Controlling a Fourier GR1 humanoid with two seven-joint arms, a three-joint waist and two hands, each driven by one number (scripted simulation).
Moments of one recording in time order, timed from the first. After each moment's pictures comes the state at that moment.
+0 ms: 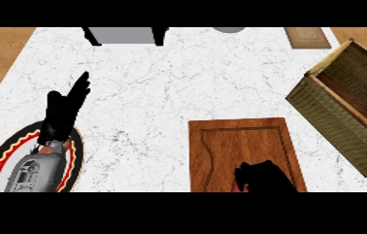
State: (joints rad) left arm -0.20 0.21 0.09 -1.38 -0.12 -0.03 0.20; right arm 0.13 -0.42 0.65 -1.86 1.14 0.10 0.24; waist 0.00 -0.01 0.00
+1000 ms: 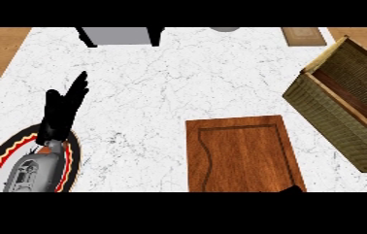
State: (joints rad) left arm -0.20 0.21 0.10 -1.38 -0.12 -0.02 0.22; right arm 0.29 -0.37 0.55 -2.35 0.89 0.32 0.21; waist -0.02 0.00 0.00
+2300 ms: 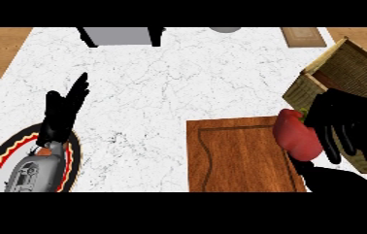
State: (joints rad) left arm -0.19 0.20 0.09 -1.40 -0.12 -0.02 0.23; right arm -0.35 -0.15 0.04 -2.33 0.81 0.69 0.57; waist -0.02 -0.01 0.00
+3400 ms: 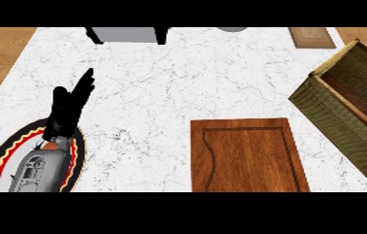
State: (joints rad) left arm -0.23 0.19 0.08 -1.38 -0.14 -0.03 0.22; right arm -0.72 -0.88 -0.50 -1.47 0.52 0.87 0.00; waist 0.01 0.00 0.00
